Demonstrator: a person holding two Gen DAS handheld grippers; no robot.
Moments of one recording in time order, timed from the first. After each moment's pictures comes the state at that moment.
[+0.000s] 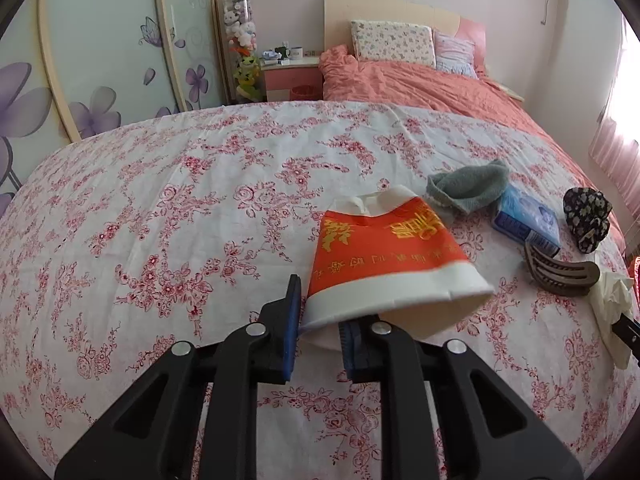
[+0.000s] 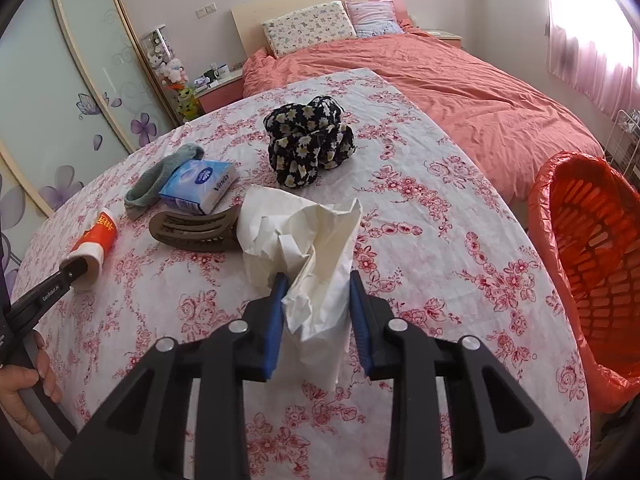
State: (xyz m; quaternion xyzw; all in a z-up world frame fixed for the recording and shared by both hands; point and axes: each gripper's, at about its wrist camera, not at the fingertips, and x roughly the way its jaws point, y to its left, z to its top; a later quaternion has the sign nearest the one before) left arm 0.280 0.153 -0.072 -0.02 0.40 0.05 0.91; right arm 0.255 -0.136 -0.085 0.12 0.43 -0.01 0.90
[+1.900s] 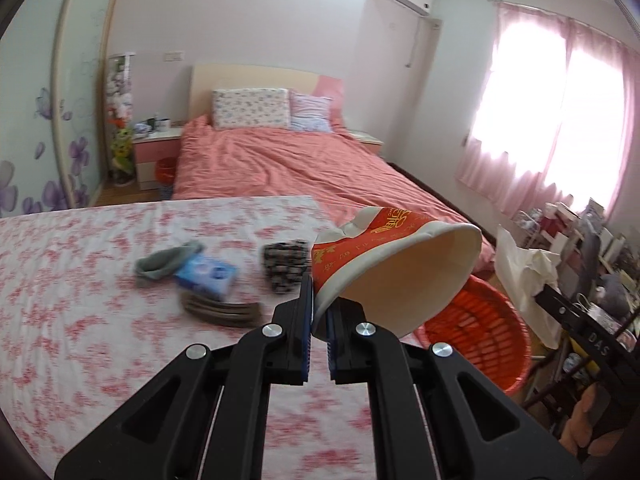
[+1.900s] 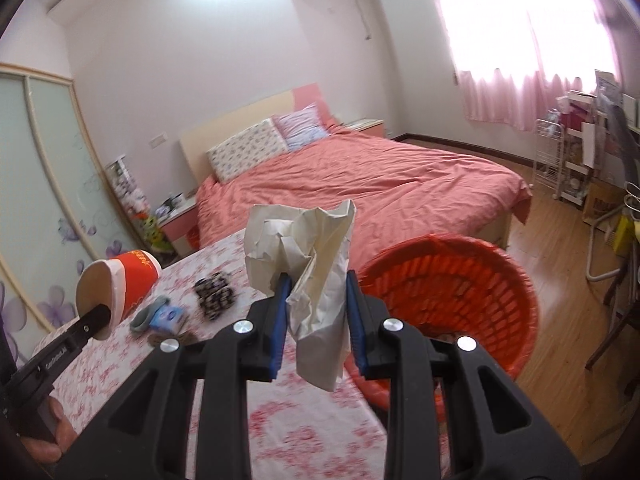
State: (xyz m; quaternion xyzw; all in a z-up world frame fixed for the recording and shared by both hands) left arm 0.192 -0.047 0.037 -0.04 0.29 -0.19 0.94; right arm 0.108 -0.285 0.040 0.19 0.24 -0.14 0.94
